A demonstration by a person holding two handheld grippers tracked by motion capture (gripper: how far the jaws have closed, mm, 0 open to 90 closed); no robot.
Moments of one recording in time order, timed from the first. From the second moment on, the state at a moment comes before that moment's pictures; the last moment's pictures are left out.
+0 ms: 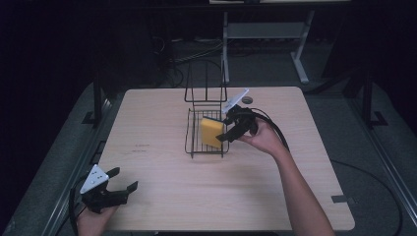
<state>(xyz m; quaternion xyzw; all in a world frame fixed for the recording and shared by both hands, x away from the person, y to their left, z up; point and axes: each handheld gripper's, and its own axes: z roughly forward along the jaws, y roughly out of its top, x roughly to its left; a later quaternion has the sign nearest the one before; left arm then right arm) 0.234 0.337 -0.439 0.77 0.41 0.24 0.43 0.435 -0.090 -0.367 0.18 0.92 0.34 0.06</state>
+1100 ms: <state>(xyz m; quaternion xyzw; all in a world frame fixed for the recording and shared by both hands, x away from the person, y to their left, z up) 0.231 0.337 -0.440 0.77 0.41 0.24 0.43 0.423 -0.125 -0.353 0.21 0.92 0.32 0.07</state>
